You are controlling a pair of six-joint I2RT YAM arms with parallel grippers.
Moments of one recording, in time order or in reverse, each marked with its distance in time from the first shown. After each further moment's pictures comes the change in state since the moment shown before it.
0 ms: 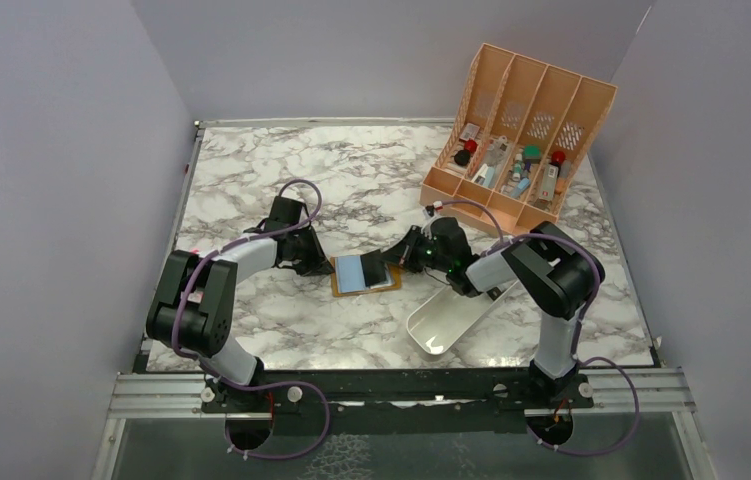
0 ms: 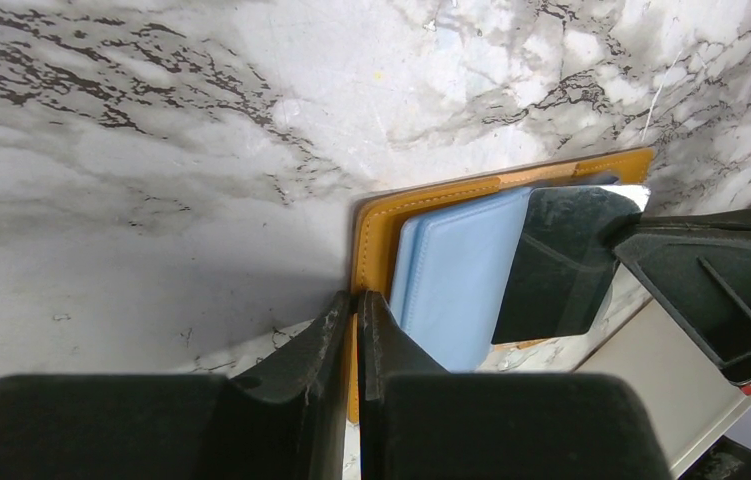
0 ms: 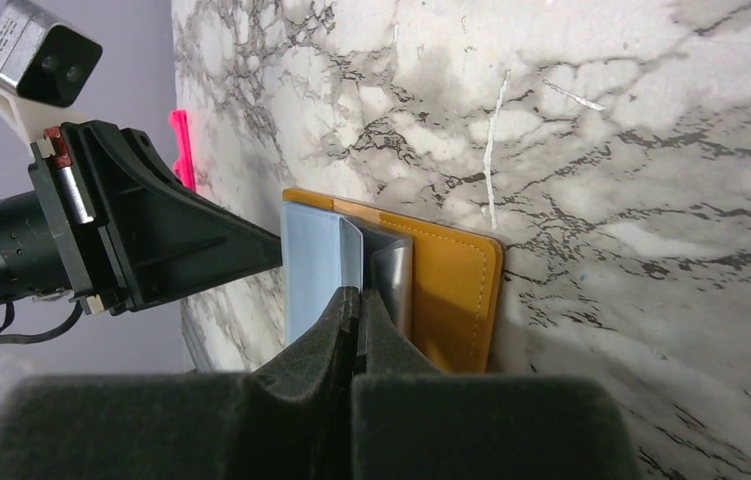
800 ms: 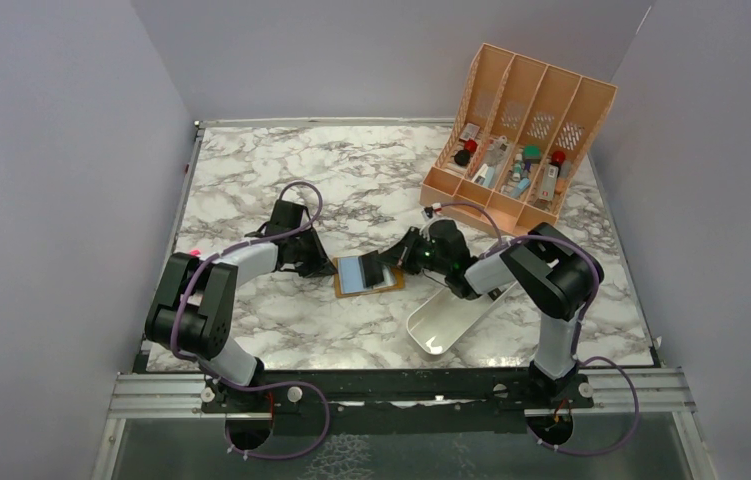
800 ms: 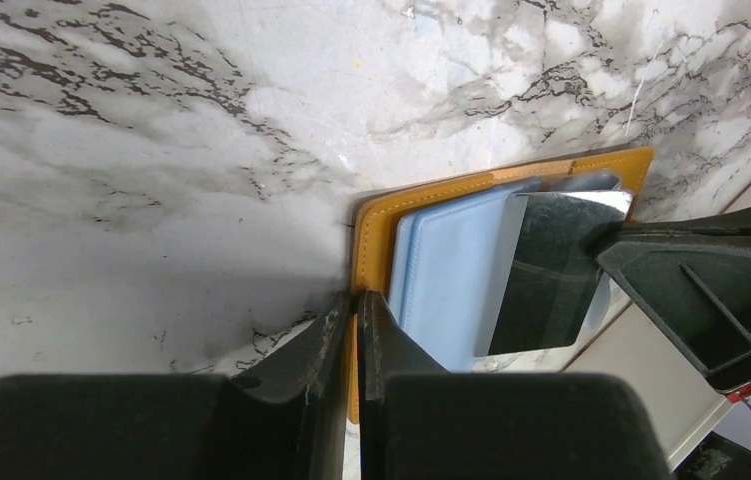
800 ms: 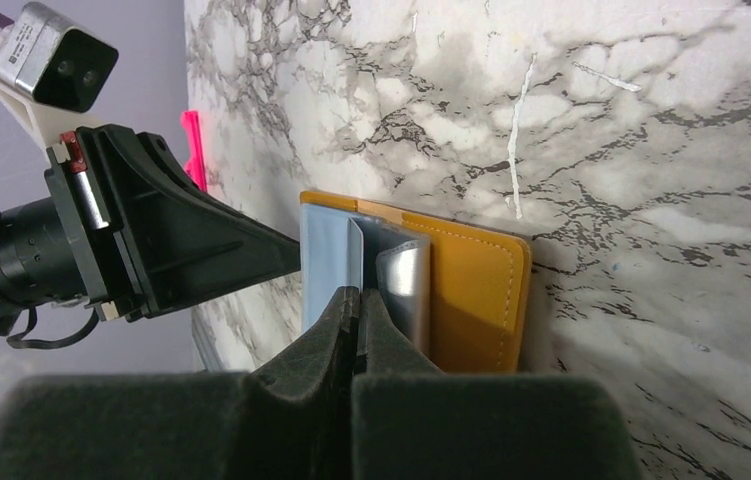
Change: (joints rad) left arm -0.013 -0.014 -0.035 0.054 0.000 -0.033; right arm 0.024 -0.005 -0.012 0.025 0.030 0.027
